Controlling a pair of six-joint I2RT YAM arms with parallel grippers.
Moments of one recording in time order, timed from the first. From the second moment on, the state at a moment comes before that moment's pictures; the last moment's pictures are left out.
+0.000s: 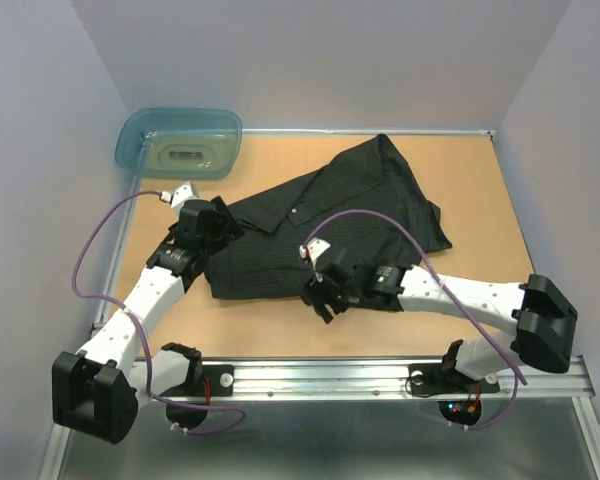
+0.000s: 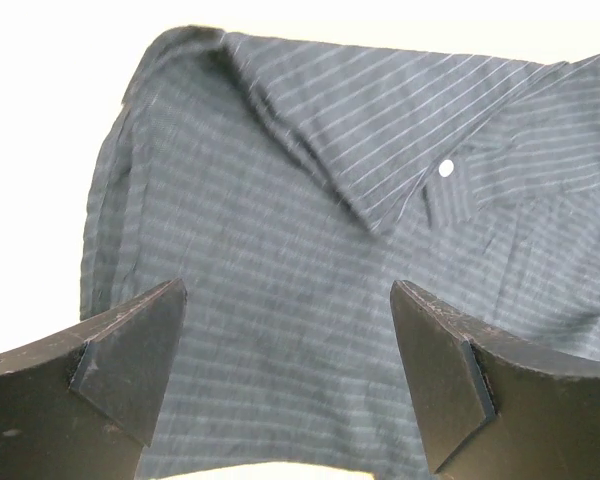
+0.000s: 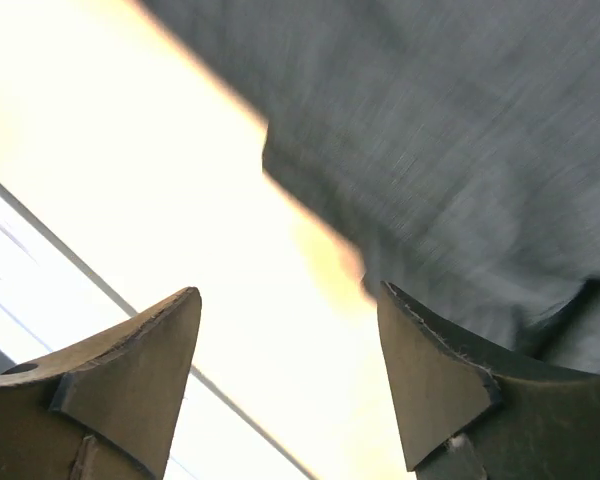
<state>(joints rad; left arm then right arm) -0.32 1.07 0.79 -0.37 -0.26 -0.72 1.02 1.36 0.97 -0.48 0.11 0.25</state>
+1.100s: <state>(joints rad) -0.32 1.24 0.64 -0.33 -0.23 -0.77 1.11 1.34 1.23 -0.75 0.31 0.12</state>
